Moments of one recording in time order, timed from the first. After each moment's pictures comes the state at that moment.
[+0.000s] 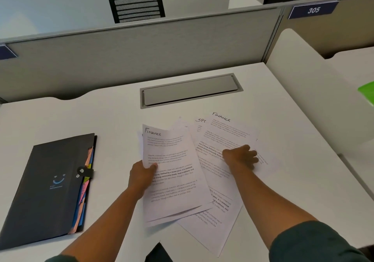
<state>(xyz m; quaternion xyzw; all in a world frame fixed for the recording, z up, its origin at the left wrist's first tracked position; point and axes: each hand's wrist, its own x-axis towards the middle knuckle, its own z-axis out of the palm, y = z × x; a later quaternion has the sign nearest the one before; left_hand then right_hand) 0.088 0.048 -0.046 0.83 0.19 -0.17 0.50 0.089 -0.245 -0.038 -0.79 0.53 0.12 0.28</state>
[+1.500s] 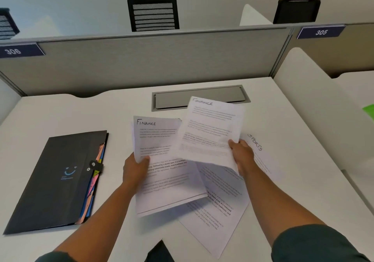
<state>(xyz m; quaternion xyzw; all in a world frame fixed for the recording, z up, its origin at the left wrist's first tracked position) 0.088 0.082 -0.024 0.80 0.19 -0.06 0.57 0.093 -0.248 -0.012 -0.62 0.37 -0.02 0.69</state>
